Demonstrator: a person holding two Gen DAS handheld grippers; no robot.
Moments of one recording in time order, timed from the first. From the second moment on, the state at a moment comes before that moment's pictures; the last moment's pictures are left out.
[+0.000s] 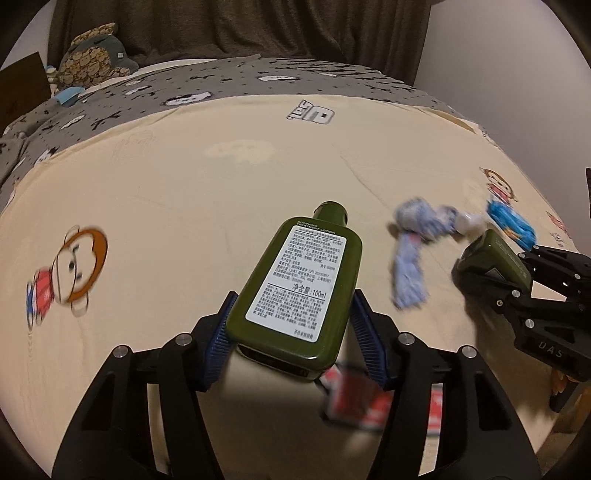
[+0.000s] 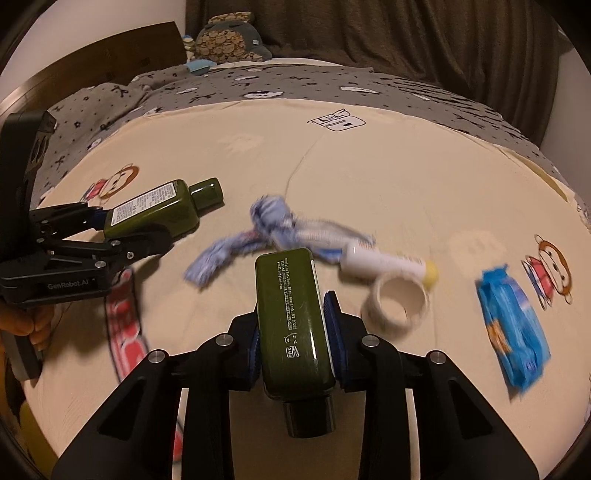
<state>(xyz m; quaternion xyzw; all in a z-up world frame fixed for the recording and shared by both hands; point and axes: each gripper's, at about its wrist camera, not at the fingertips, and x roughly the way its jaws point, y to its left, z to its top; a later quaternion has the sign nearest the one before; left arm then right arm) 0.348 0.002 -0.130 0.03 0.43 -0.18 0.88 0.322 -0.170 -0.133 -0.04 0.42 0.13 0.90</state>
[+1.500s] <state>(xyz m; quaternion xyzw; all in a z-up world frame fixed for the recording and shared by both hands) -0.005 -0.080 -0.223 0.06 0.50 -0.29 0.81 0.015 -0.232 -0.199 0.02 0.48 0.12 0.87</state>
